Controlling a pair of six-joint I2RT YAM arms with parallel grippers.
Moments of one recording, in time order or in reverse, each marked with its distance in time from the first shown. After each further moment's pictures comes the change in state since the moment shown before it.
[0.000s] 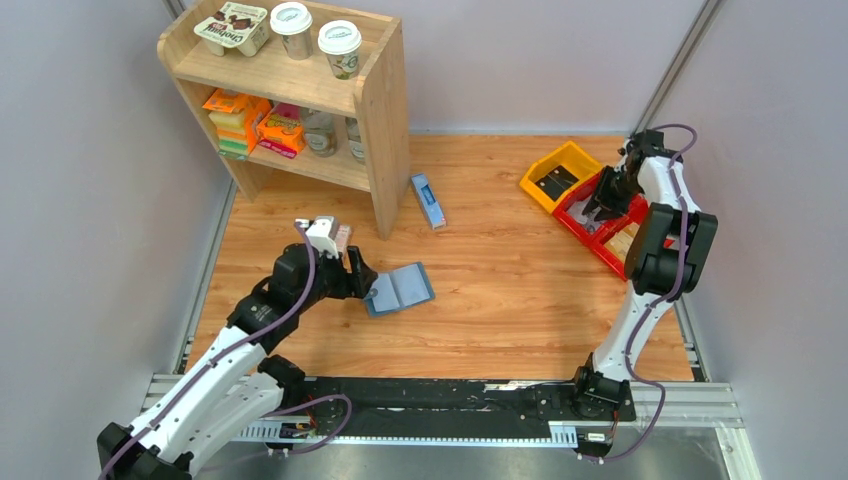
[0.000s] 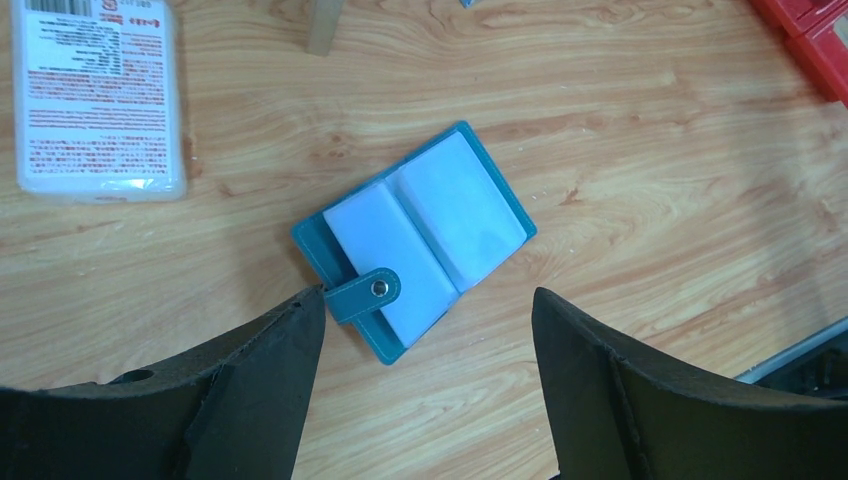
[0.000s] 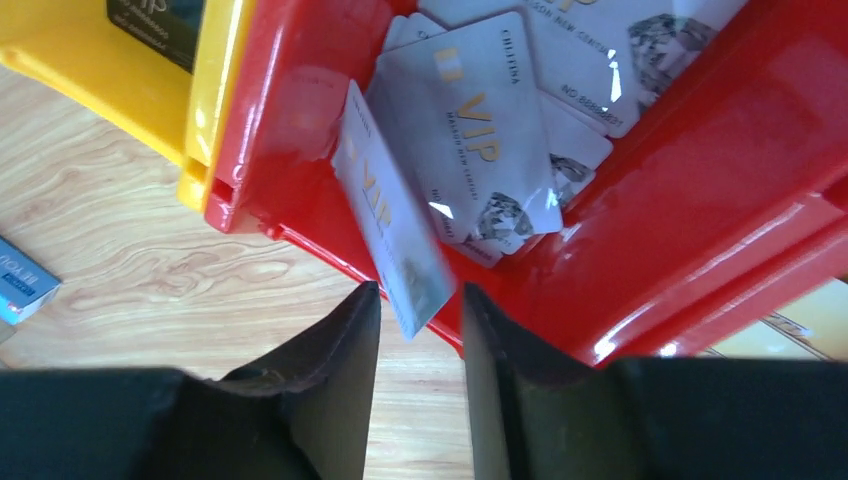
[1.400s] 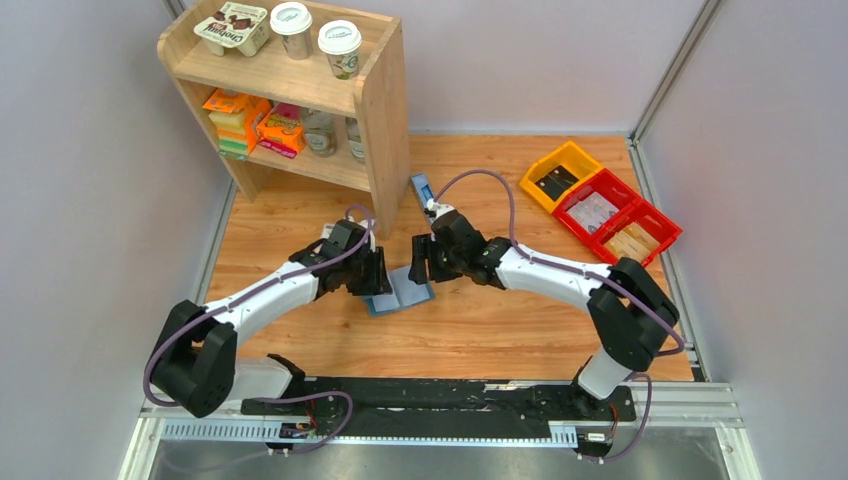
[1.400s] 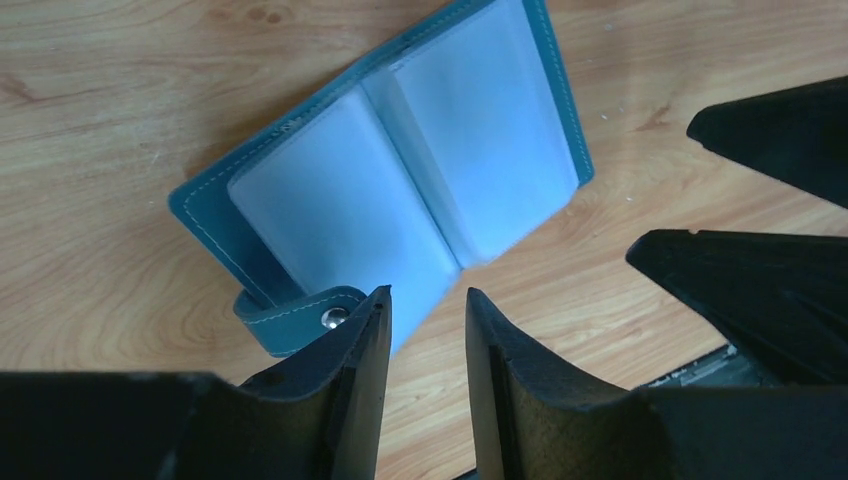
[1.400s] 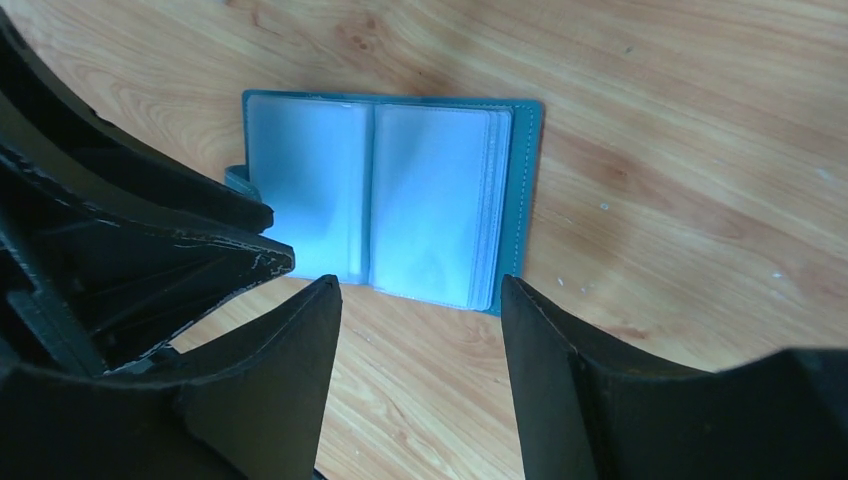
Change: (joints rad) left arm 0.000 0.601 0.127 0.018 0.198 -0.108; right arm 1.119 -0.441 -0.666 0.703 0.227 0.392
